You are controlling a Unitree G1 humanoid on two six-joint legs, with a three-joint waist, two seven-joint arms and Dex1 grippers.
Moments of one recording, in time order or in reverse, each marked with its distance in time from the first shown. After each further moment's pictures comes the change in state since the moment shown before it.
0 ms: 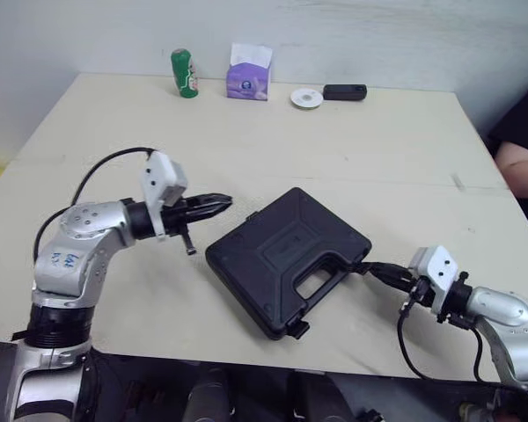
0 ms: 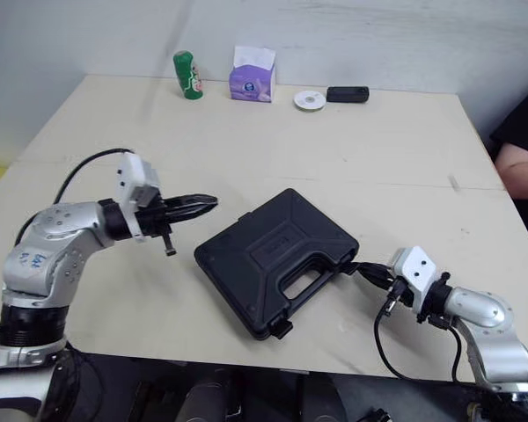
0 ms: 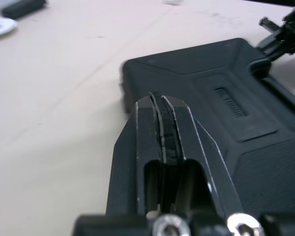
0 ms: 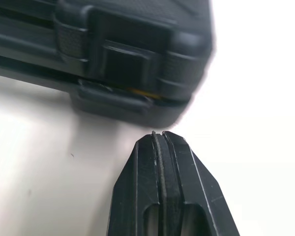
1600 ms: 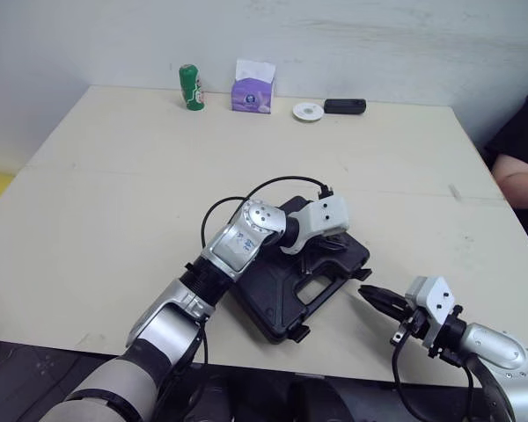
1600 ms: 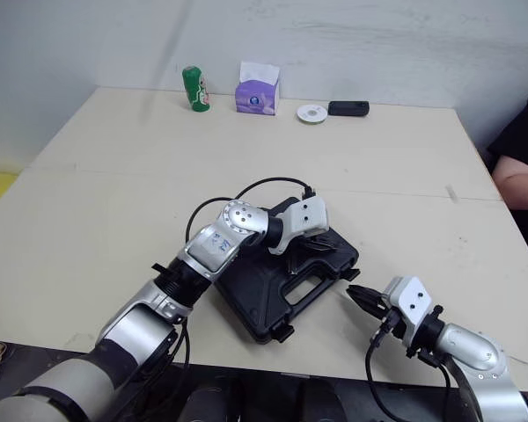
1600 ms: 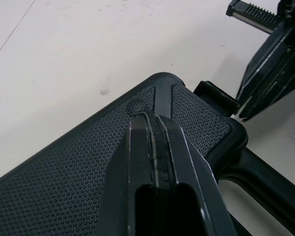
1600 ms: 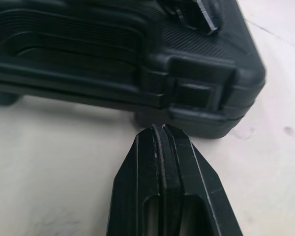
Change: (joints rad) left arm -0.334 -0.493 -0.516 0.528 0.466 -0.214 -0.038; right arm 0.162 0.080 0.037 -0.140 0.043 -0.002 -0.055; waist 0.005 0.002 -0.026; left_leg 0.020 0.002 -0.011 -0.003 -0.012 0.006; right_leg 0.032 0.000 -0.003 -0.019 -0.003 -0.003
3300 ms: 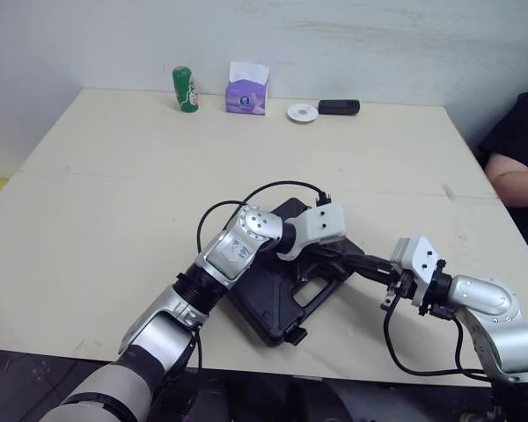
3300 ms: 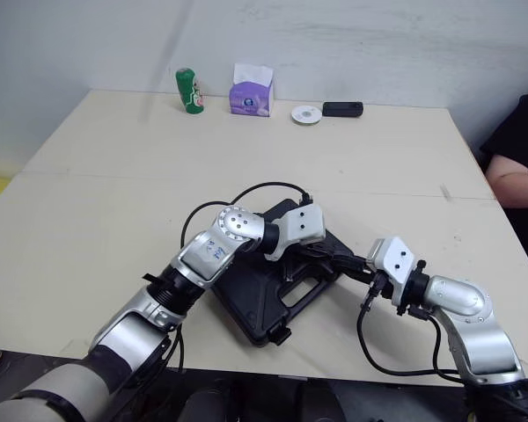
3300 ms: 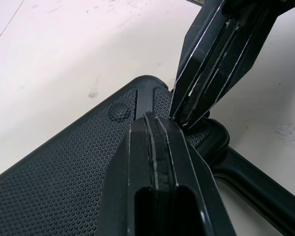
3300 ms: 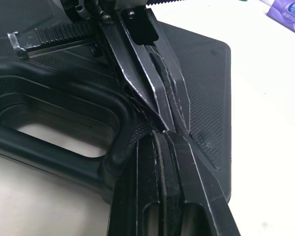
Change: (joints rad) left arm 0.045 0.040 -0.024 -0.103 0.007 0.039 -0.003; right arm -0.257 -0.075 0.054 0.047 0.015 0.076 0.114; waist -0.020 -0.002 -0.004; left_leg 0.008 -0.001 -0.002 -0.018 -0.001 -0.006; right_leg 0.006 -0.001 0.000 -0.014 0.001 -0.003
